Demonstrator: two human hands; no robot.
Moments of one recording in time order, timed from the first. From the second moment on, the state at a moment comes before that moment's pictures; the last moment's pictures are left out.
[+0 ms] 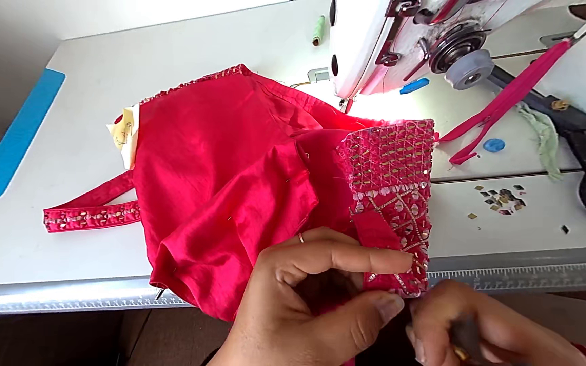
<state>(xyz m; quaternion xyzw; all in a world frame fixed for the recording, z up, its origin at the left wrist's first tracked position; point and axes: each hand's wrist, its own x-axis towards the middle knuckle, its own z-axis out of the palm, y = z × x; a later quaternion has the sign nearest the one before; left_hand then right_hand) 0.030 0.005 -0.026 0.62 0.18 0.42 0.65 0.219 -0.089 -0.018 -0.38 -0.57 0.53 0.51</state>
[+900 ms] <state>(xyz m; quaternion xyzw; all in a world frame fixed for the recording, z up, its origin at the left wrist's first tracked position) 0.038 -0.004 -0.024 0.62 0.21 0.45 0.61 0.196 -0.082 -0.045 -0.50 -0.74 -0.10 0.44</state>
